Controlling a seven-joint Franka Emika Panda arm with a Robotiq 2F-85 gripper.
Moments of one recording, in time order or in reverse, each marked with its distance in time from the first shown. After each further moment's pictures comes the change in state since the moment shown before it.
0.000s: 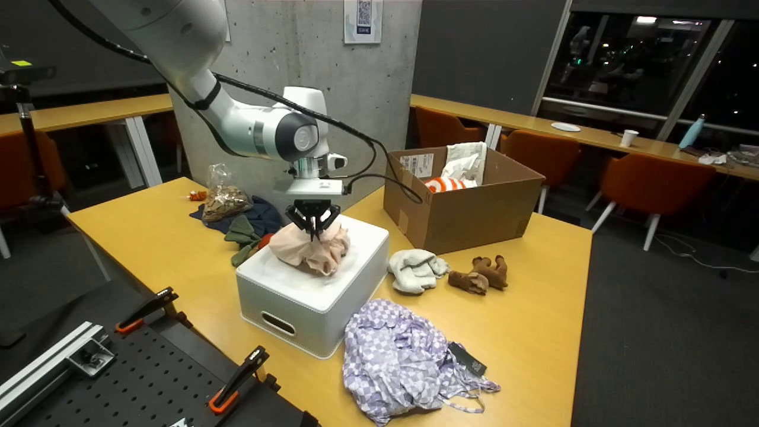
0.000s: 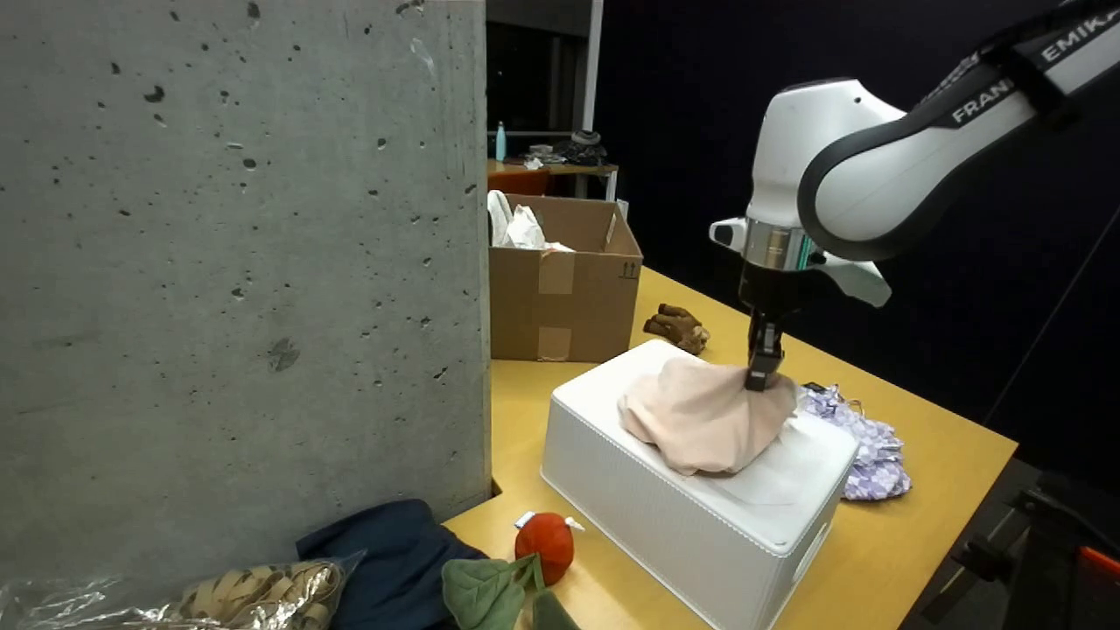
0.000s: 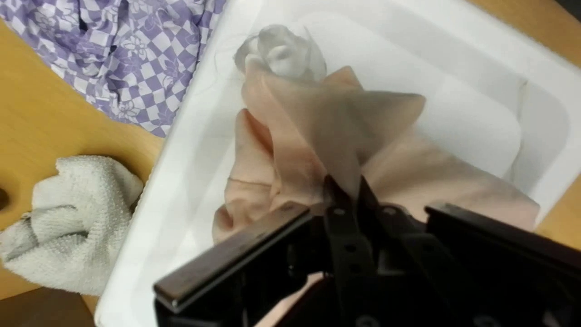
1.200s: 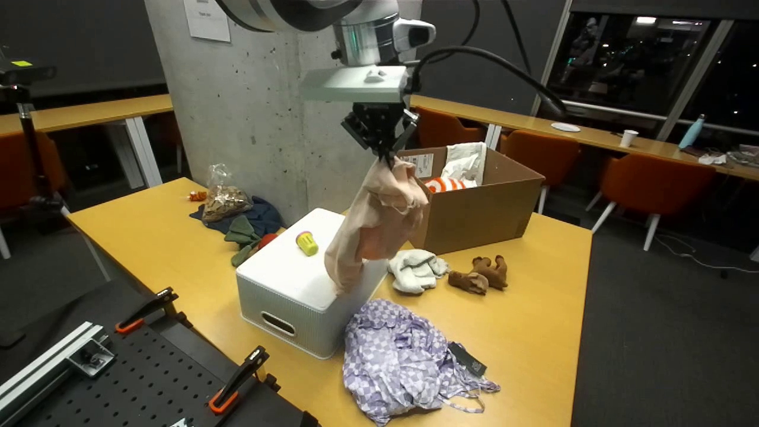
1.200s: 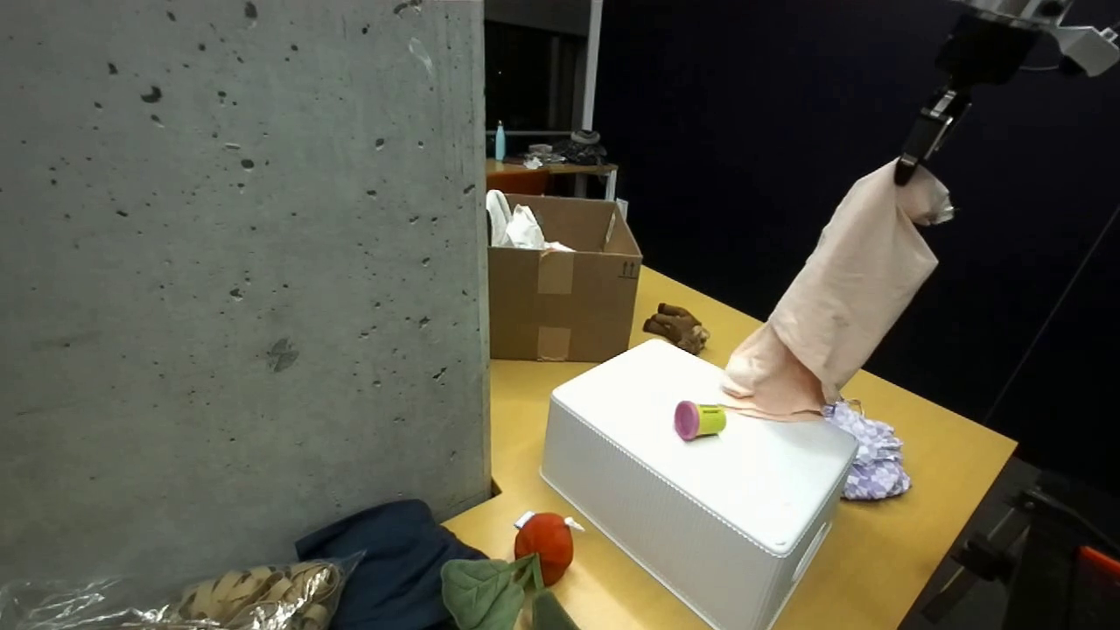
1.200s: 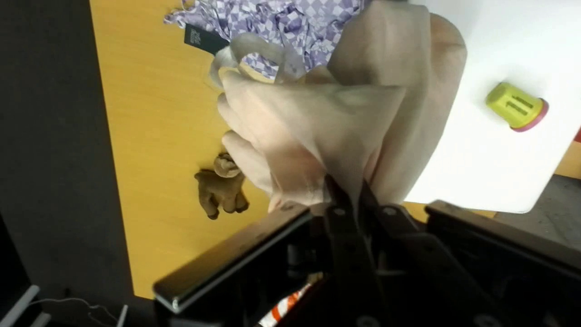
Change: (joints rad) arm -0.172 -0.521 -0.158 -0.178 0.172 -0.014 -0.007
